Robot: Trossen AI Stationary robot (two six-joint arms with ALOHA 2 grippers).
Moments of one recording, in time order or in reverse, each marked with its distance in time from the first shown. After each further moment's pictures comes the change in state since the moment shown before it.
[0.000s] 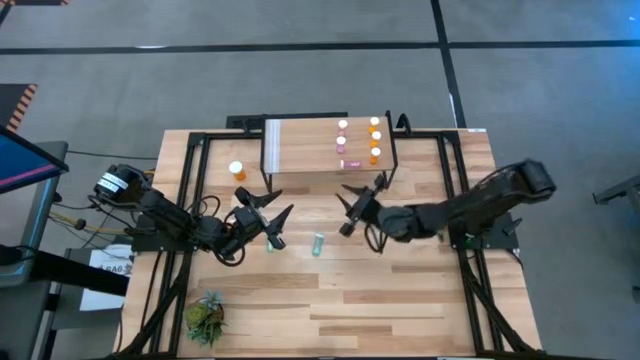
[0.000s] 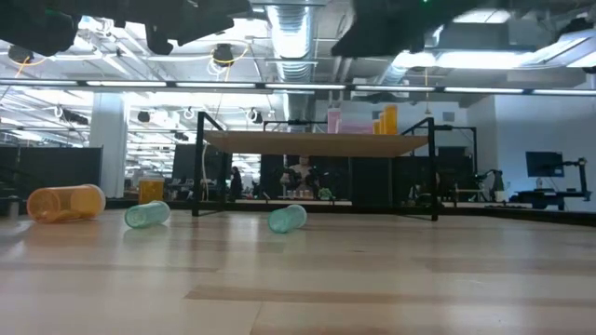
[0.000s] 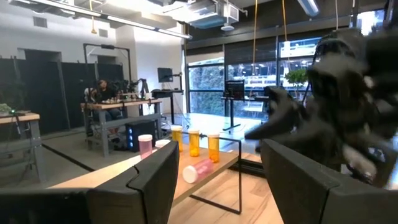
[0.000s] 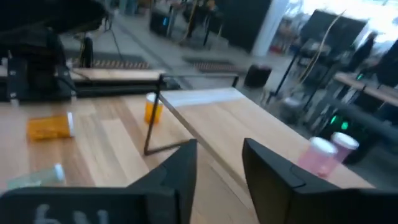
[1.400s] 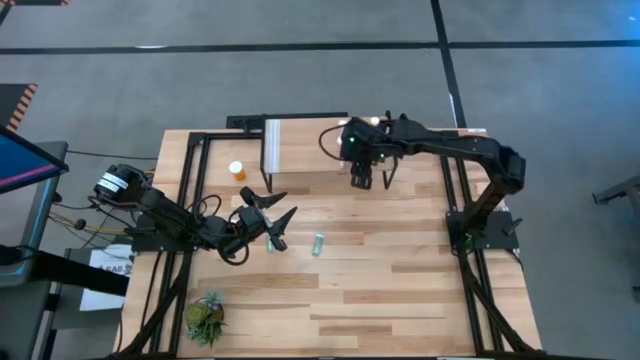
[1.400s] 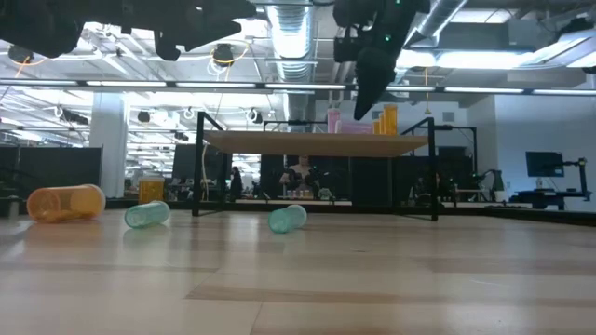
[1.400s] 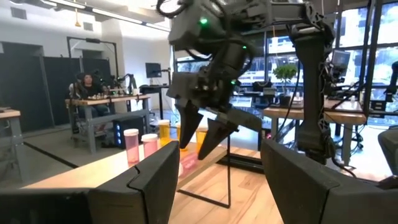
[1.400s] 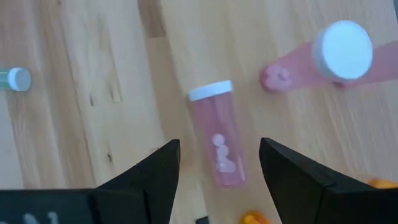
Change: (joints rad) left arm 0.024 0.000 0.000 -0.074 0.066 -0.077; right arm -0.564 0.212 0.718 -1.412 -0.808 -0.118
